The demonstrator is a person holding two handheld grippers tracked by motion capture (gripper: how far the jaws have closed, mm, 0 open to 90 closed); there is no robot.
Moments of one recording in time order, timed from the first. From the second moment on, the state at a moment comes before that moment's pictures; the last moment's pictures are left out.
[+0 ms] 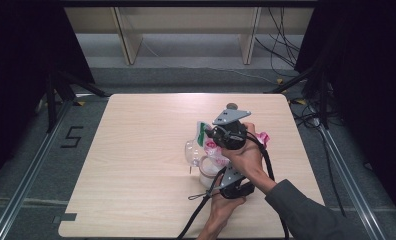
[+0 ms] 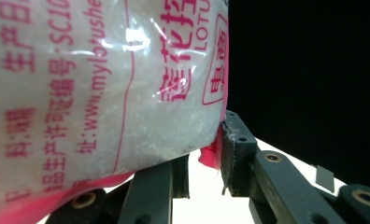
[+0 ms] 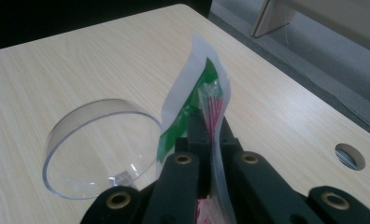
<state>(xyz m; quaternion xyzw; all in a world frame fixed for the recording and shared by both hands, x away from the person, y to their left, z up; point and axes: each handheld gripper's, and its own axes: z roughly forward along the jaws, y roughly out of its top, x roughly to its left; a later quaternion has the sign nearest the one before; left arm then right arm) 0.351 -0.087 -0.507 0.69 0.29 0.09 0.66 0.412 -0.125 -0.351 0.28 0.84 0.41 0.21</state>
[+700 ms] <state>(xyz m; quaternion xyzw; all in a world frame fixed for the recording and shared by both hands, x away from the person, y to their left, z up) 0.352 -0.087 -0.505 0.69 0.29 0.10 0.66 0.413 -0.122 -0.349 0.28 0.85 0.40 0.20</state>
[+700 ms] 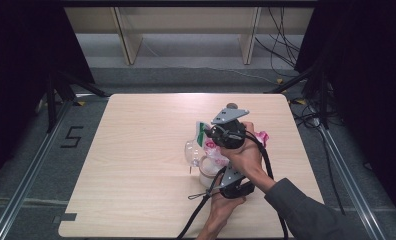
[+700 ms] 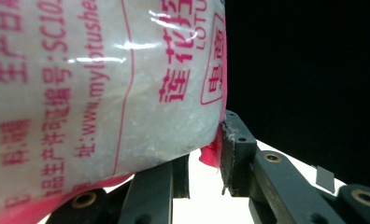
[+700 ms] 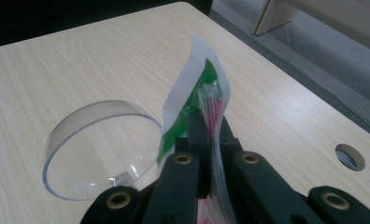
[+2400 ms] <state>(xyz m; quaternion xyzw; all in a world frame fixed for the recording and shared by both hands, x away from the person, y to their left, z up) 0.351 -0.092 -0.501 0.65 0.30 0.07 0.70 0.416 -0.115 -0.348 0.28 0.86 0.39 0.19</state>
